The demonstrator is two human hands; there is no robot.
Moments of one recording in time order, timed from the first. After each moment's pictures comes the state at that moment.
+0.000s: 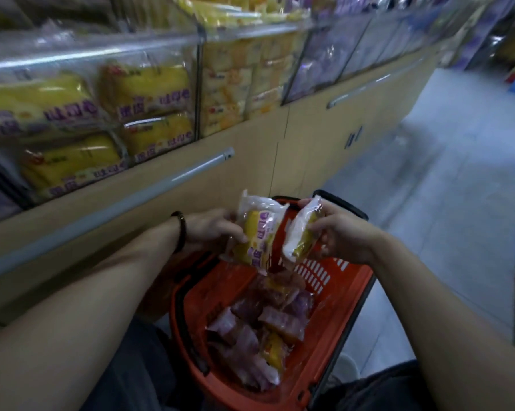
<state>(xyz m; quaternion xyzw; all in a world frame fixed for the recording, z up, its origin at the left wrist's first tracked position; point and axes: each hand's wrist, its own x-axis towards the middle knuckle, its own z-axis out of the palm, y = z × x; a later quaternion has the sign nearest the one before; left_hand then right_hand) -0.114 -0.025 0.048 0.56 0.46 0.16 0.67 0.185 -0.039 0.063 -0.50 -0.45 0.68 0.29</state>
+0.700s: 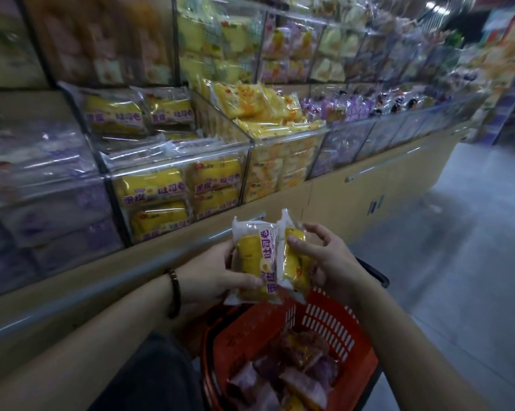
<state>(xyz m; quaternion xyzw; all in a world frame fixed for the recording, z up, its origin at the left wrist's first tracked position) -0.141 -0.138 0.157 0.60 0.51 0.30 0.54 0.111 -0.088 0.150 -0.40 -0.47 0.67 0.42</state>
